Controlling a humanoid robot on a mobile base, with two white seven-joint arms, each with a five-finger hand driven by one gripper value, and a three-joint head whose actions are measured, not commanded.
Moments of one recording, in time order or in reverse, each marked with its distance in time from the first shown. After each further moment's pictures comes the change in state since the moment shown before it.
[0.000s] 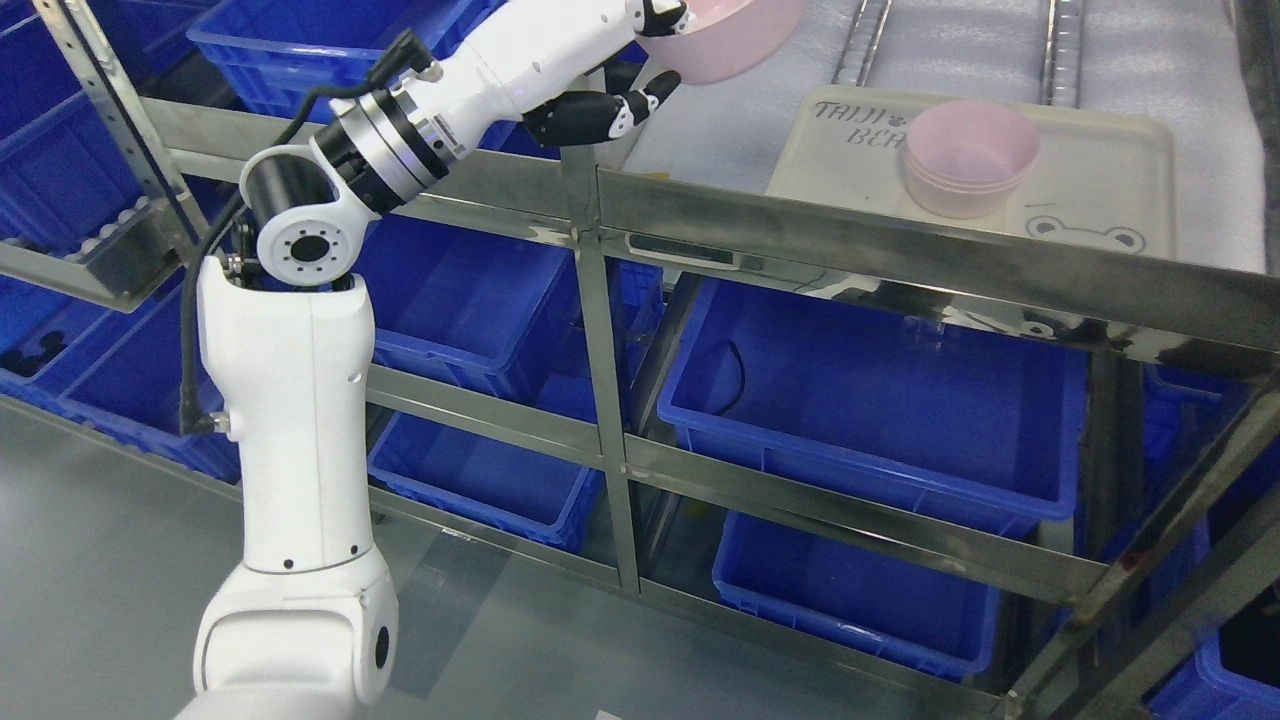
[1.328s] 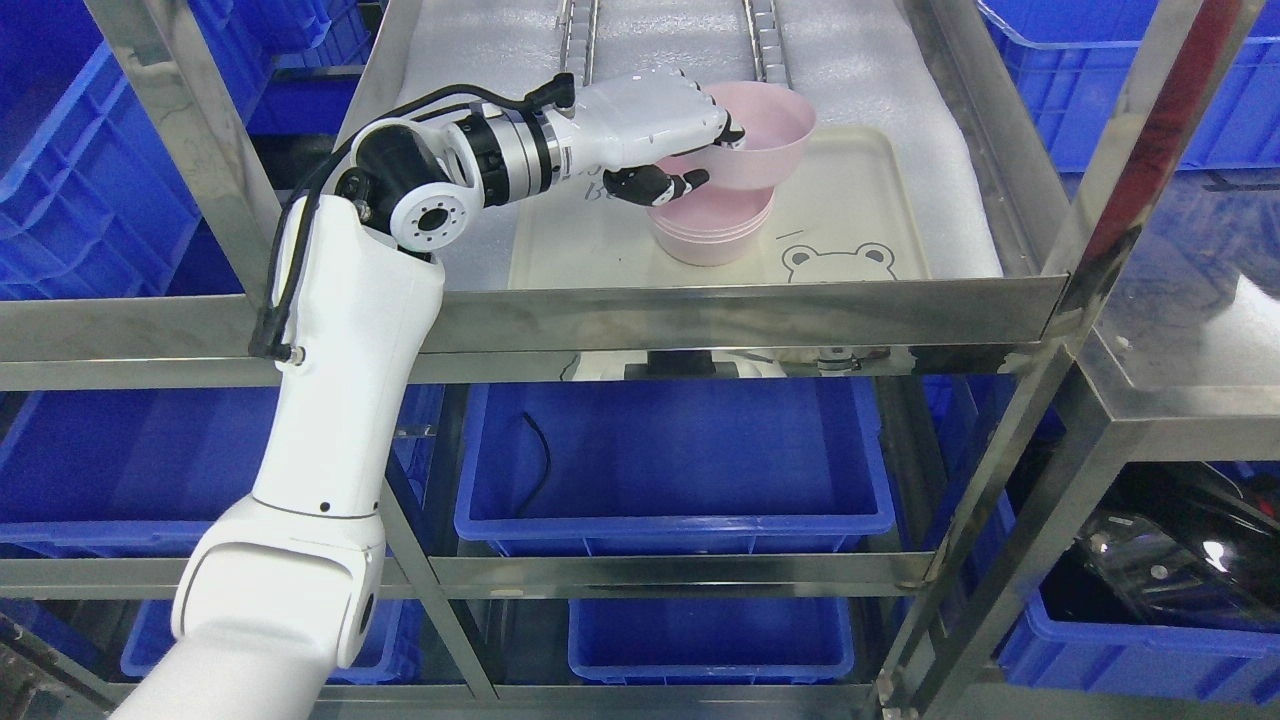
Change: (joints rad) left arm -0.088 0.032 -0.262 0.219 -0.301 0.000 0.011; right arm 0.000 0.000 0.000 0.000 0.000 0.000 0.000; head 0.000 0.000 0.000
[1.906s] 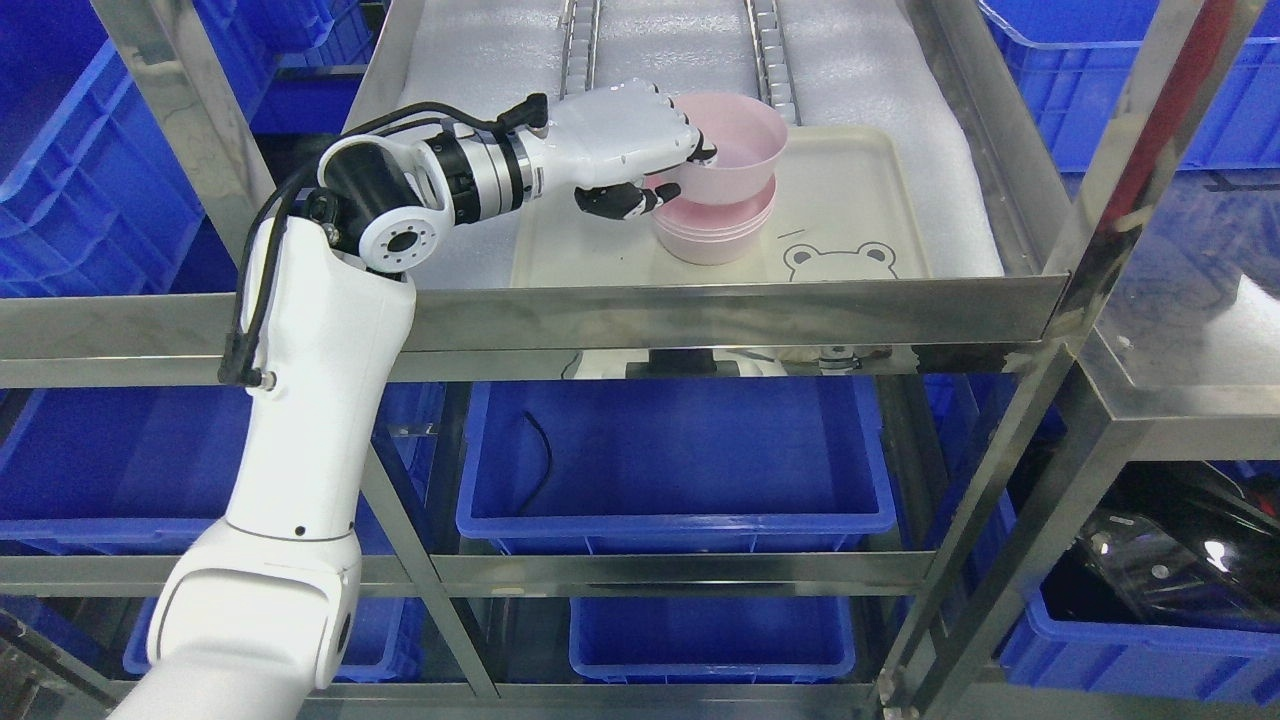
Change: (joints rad) left arm 0.064 0.048 0.021 -0.088 -0.008 -0.030 -0.008; right arm 0.000 0.000 0.000 0.000 0.000 0.000 0.000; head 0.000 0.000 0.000
